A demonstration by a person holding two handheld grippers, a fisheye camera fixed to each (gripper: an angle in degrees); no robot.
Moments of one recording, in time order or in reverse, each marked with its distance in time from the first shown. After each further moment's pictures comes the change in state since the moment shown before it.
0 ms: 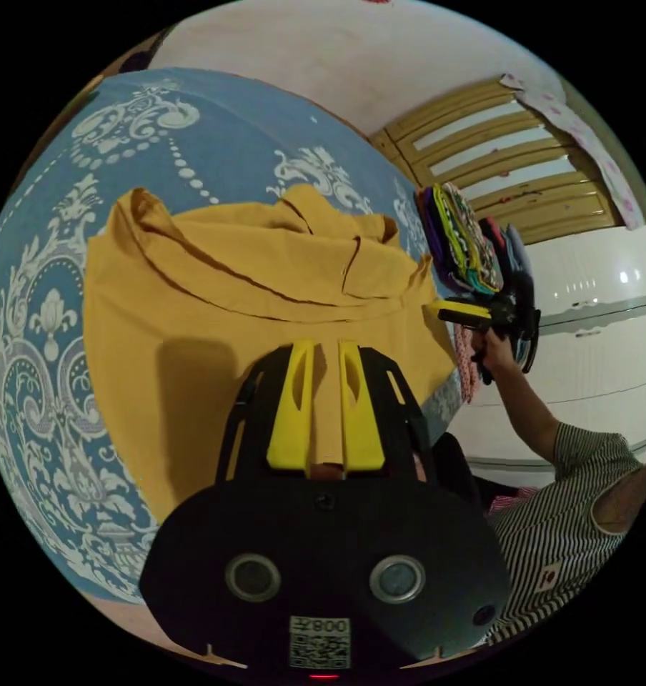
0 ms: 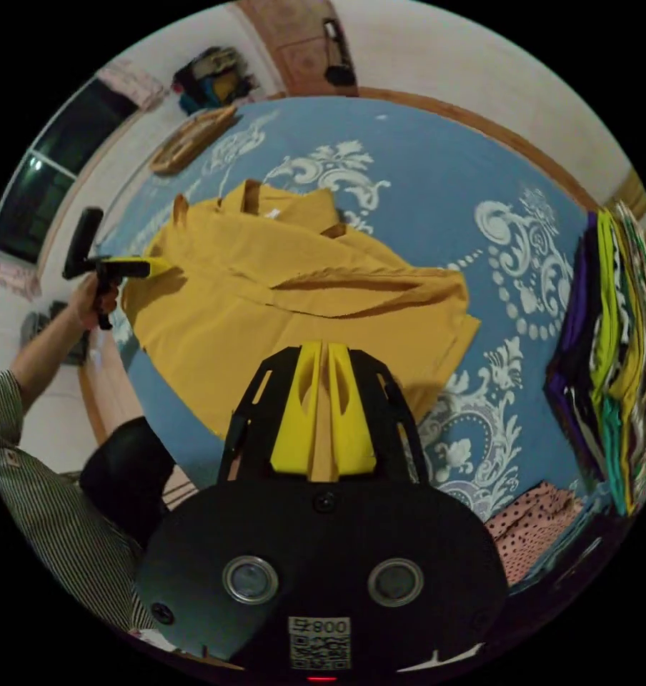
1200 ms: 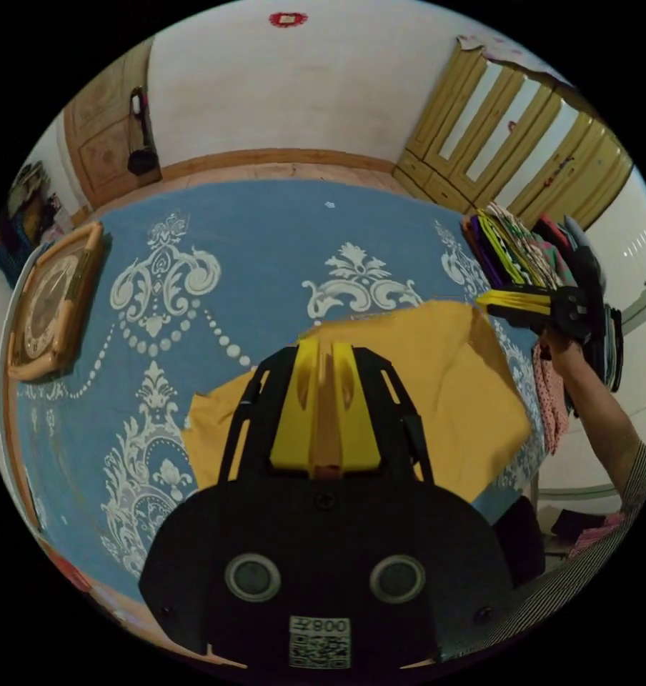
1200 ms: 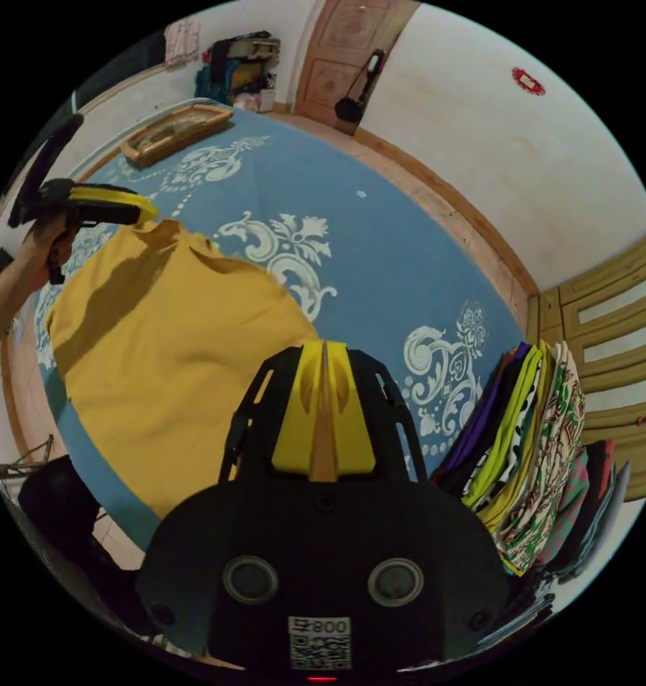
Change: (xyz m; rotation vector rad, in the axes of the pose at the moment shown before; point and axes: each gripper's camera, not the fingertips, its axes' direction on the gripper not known) left arm 0.004 -0.157 0.013 0.175 -0.434 0.130; right arm -0.032 -0.184 -0.004 0.094 0.353 -0.130
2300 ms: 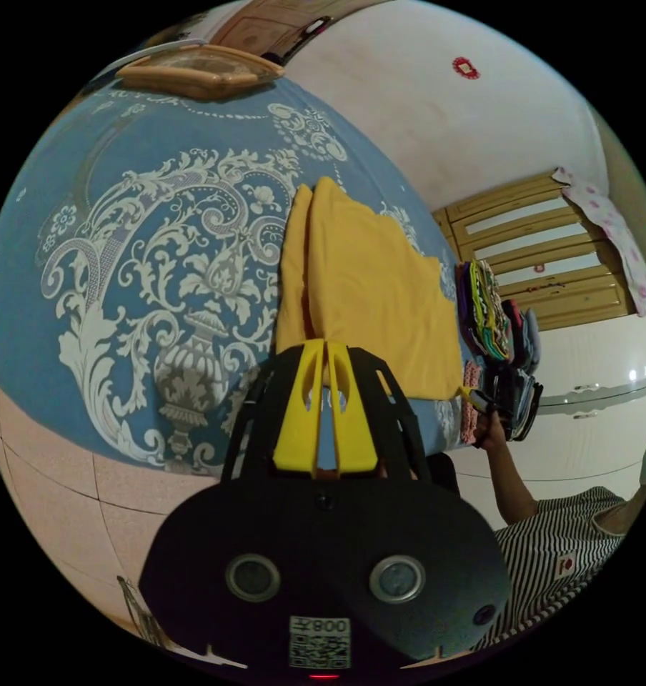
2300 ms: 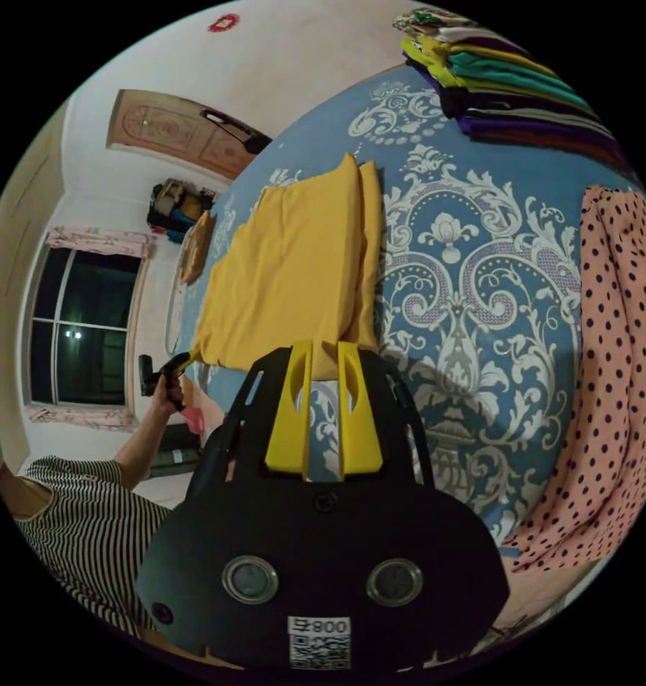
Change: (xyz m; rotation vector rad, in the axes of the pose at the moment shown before) left arm -0.170 0.289 -0.001 -0.001 0.314 -0.486; right arm 0.152 0.379 0.106 0.045 -0.754 0.702
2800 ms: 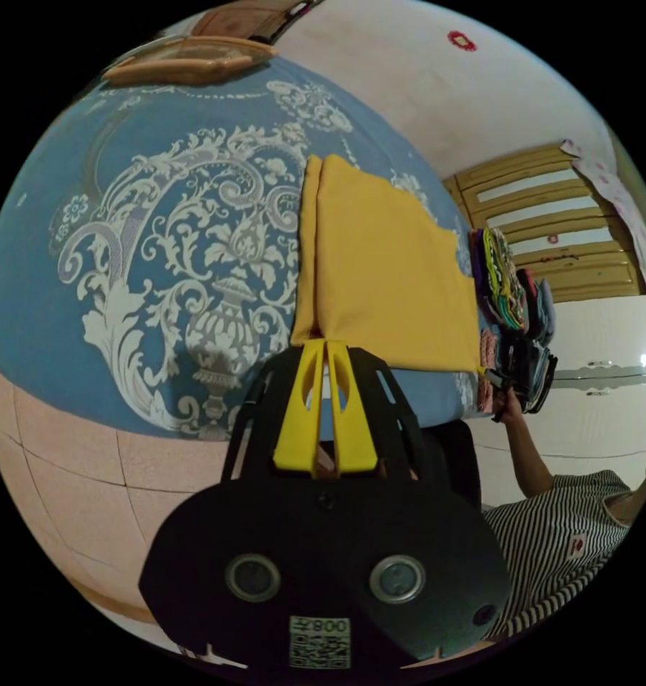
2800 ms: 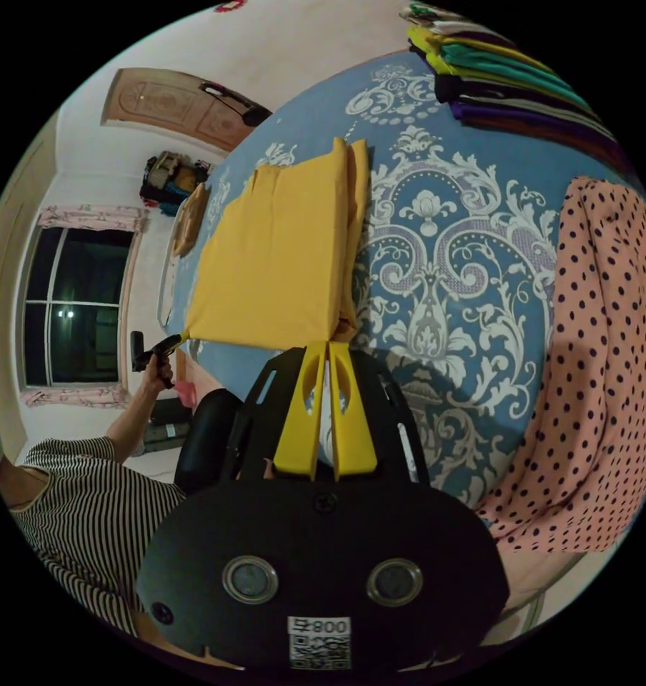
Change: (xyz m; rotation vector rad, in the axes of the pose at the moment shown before) left arm -0.040 0.060 0.073 -0.124 -0.066 0.035; right arm 0.103 0.021 -0.025 -0.112 0.032 -0.016
